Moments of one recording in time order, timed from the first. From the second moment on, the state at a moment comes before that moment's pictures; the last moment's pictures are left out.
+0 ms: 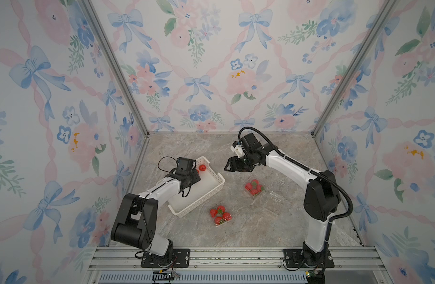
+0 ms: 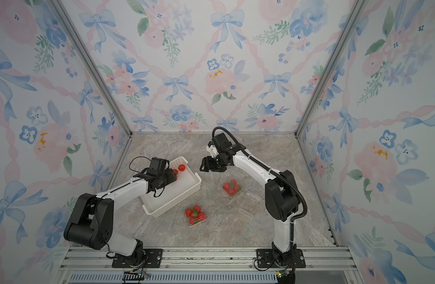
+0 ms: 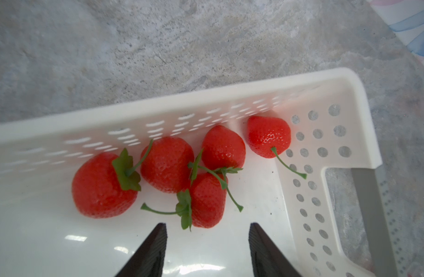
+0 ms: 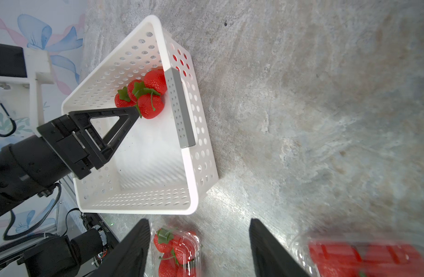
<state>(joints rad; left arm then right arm) -0.26 1.51 0.82 -0.24 -0.08 -0.70 0.60 1.94 1.67 -0.77 -0.40 0.40</state>
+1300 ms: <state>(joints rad) -0.26 1.61 0.89 -0.24 -0.08 -0.70 0.55 1.95 1.68 -0.77 -0.42 0.40</state>
